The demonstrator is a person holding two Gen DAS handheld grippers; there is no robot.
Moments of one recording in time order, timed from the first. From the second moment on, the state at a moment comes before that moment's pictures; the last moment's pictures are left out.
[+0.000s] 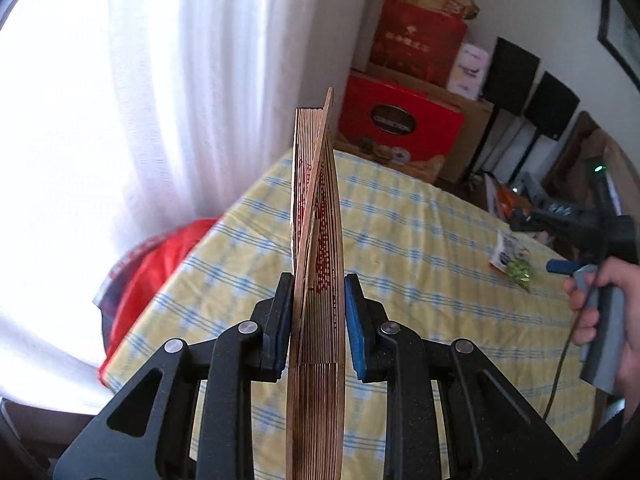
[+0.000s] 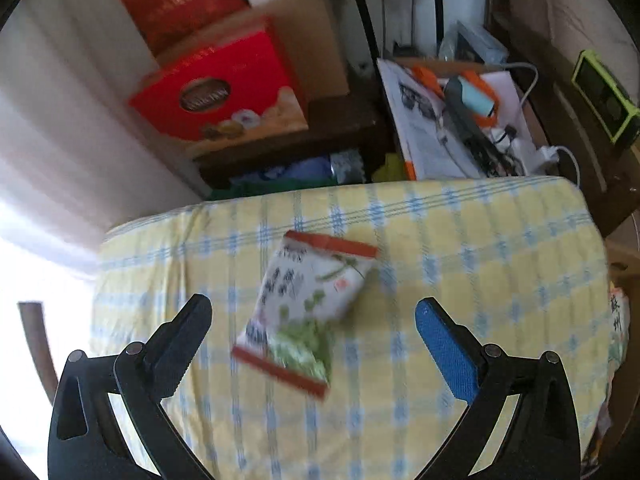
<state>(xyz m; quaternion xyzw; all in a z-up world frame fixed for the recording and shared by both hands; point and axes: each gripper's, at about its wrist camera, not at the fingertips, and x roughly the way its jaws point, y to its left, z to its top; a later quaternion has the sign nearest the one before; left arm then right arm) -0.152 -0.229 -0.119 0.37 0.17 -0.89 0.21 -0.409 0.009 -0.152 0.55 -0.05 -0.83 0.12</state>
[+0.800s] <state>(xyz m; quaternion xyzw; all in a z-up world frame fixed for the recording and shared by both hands) -0.140 -0.203 -0.087 0.36 0.12 -0.90 0.21 -0.297 -0.007 -0.127 0.41 0.16 -0.88 0.17</state>
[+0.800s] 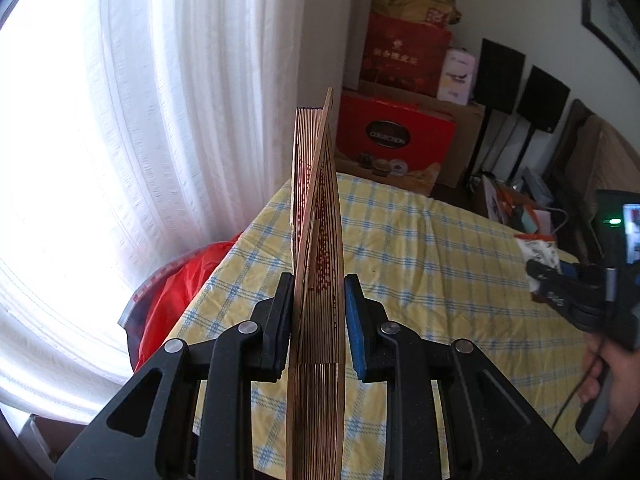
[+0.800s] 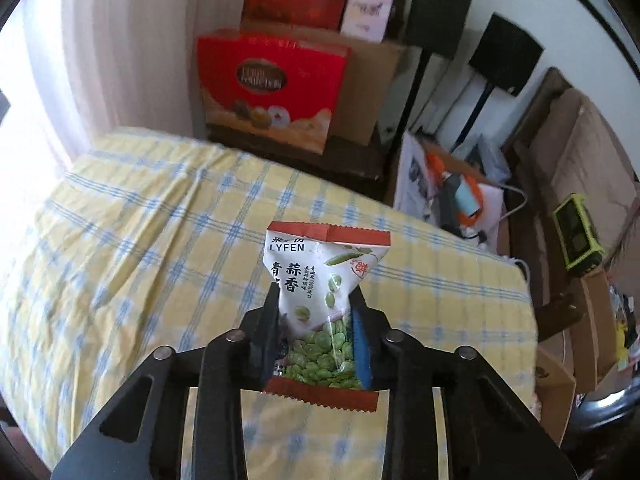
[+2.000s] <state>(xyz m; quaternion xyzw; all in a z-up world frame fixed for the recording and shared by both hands) -0.155 -0.011 -0.011 0.38 0.09 -0.91 -0.11 -0.081 0.330 0.002 0.31 -0.05 -0.94 0.13</state>
